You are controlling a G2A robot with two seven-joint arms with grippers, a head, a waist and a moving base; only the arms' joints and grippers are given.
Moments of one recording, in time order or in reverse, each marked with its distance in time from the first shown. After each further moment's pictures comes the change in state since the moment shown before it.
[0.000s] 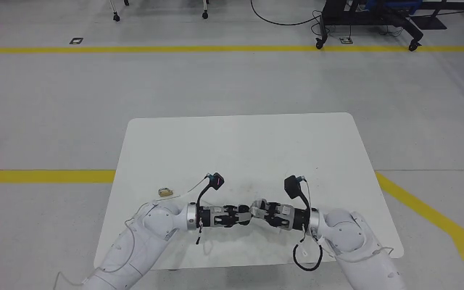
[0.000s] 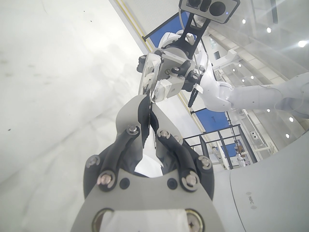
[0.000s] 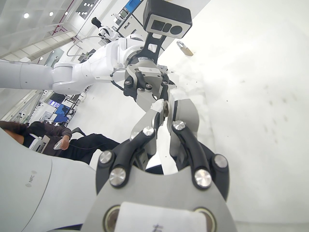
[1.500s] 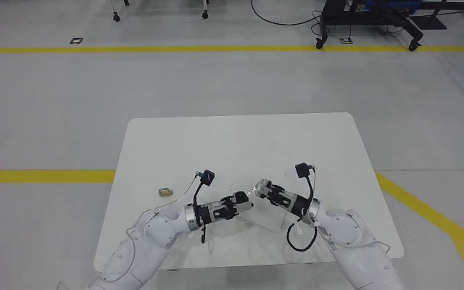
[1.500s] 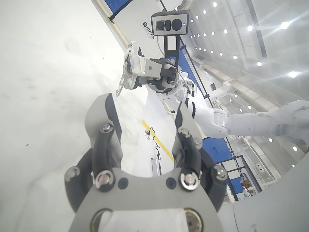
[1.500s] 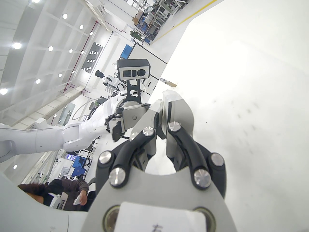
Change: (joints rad) left arm 0.059 -0.005 -0.016 -0.021 0.038 0.006 0.265; right arm 0.056 -0.005 -0.051 0.090 0.146 0.205 -0.191
